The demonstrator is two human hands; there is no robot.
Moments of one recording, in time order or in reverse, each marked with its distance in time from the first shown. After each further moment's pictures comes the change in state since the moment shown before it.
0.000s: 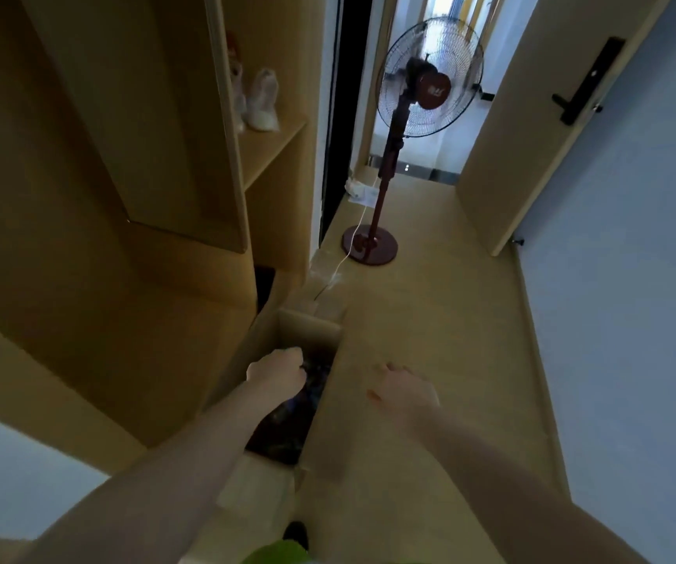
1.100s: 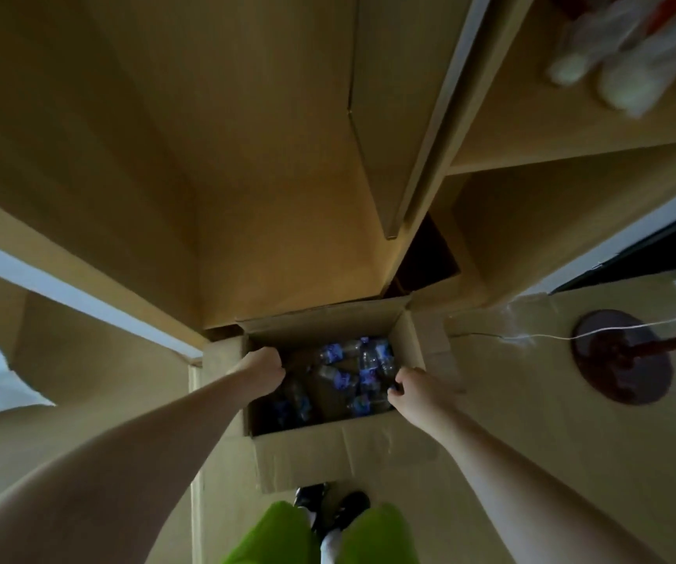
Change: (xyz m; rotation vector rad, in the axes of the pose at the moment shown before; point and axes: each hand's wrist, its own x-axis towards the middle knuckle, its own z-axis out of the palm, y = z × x) left_hand 0.165 -0.036 0.050 -0.840 0.034 -1.068; right_hand 0.390 -0.003 -0.015 -0.327 -0.476 -0.785
